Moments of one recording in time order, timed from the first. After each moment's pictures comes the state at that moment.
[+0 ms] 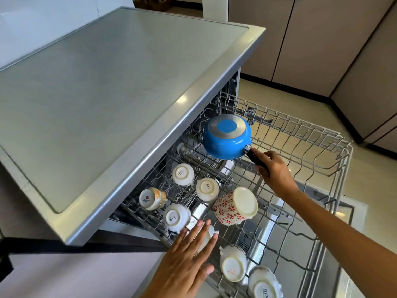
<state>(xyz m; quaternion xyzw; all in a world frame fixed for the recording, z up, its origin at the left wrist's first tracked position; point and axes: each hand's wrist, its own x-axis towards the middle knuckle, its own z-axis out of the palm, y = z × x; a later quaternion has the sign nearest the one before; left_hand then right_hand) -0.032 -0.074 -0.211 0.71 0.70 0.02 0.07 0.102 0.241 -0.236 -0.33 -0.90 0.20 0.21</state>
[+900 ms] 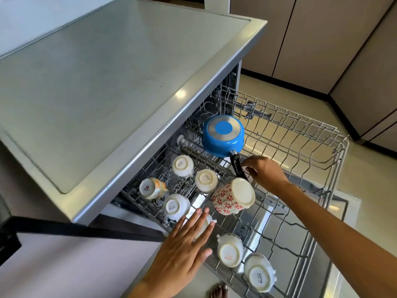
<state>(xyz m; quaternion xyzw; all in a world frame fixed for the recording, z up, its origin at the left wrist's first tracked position) -0.028 -0.078 -0.205 0.71 0.70 0.03 0.07 0.093 0.223 -0.233 -0.28 -0.94 0.16 0.08</state>
